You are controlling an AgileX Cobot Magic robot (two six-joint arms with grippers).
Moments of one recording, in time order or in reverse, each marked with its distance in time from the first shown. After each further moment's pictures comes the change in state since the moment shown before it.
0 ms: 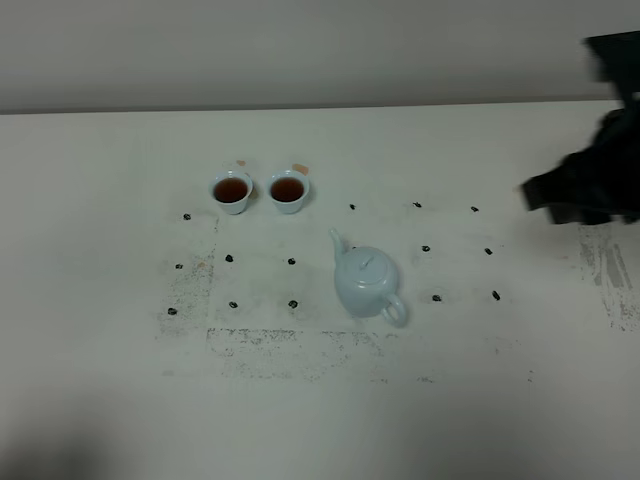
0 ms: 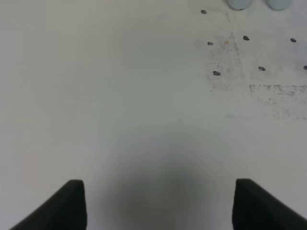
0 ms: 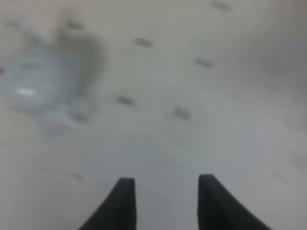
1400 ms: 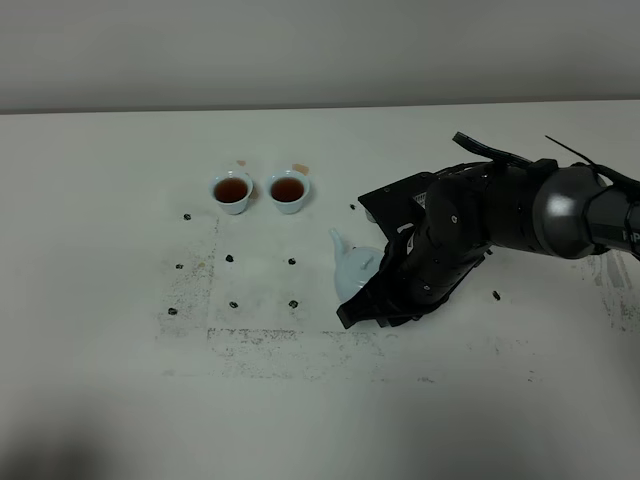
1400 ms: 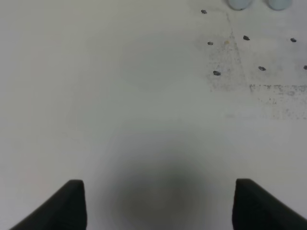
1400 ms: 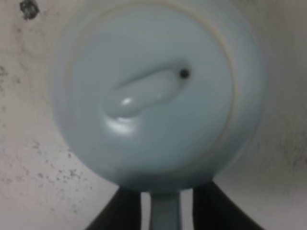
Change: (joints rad) left arm 0.000 0.000 0.000 0.000 0.000 0.000; right arm 0.398 0.617 -0.027 0.090 -0.424 -0.017
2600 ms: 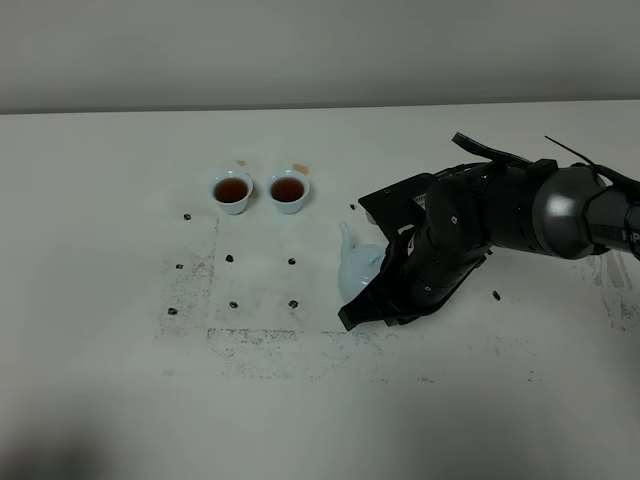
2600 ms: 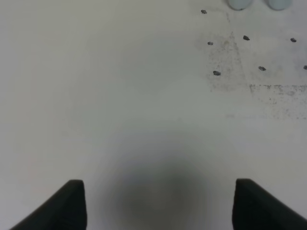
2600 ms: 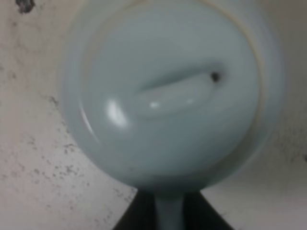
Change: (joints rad) left arm 0.000 0.000 0.000 0.000 0.000 0.000; right arm 0.000 0.000 0.000 -0.009 0.008 0.000
